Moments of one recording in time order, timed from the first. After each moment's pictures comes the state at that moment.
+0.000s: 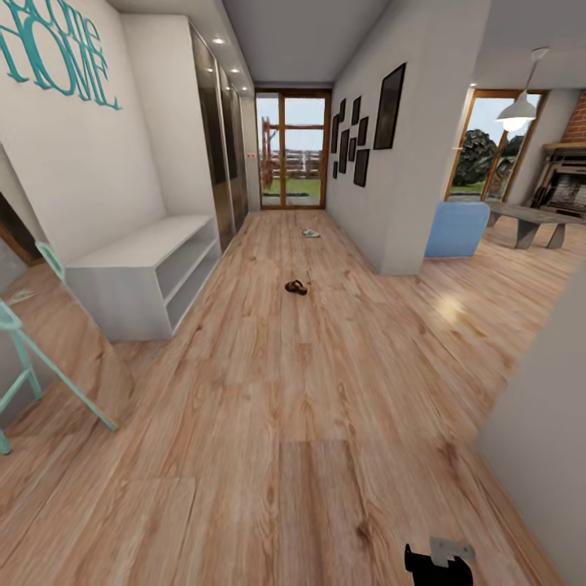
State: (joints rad) left arm -0.13 0.16 0.17 -0.40 0.13 -0.34 -0.29; right arm -0.47 -0.04 -0.05 -0.03 0.00 -0.40 -0.22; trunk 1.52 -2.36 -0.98
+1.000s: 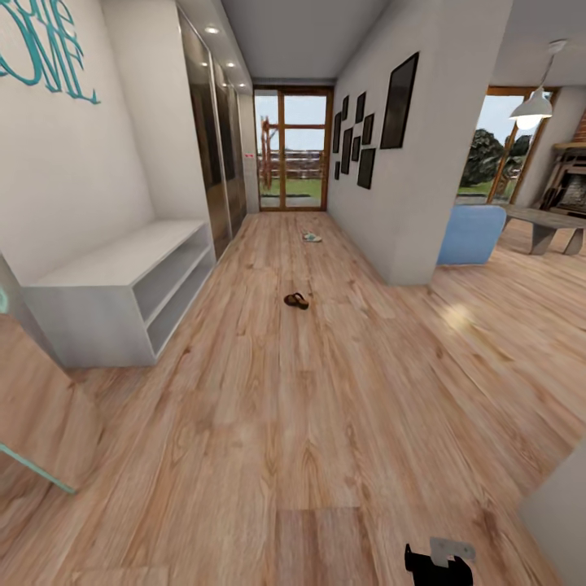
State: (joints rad) left arm -0.13 0.16 0.17 -0.39 0.13 -0.34 -0.29; right arm -0.47 -0.04 -0.05 -0.03 0.00 -0.40 -0.22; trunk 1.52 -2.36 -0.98
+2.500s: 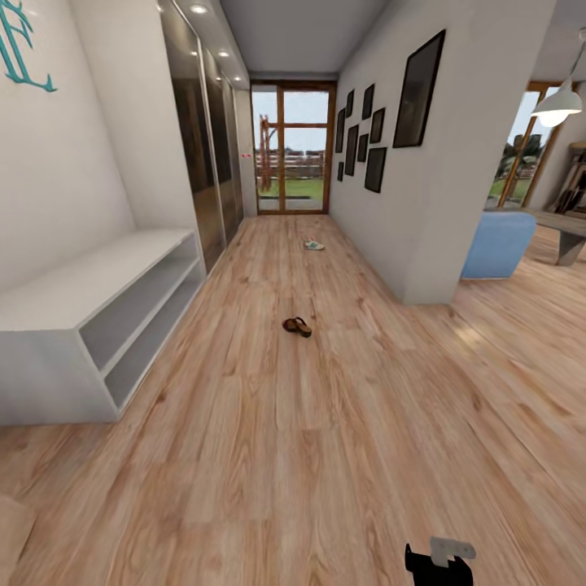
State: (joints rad) left arm -0.13 0.16 0.17 -0.38 0.13 -0.34 -0.29; right arm -0.47 -0.04 -0.05 -0.03 0.00 -0.40 -0.22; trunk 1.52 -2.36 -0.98
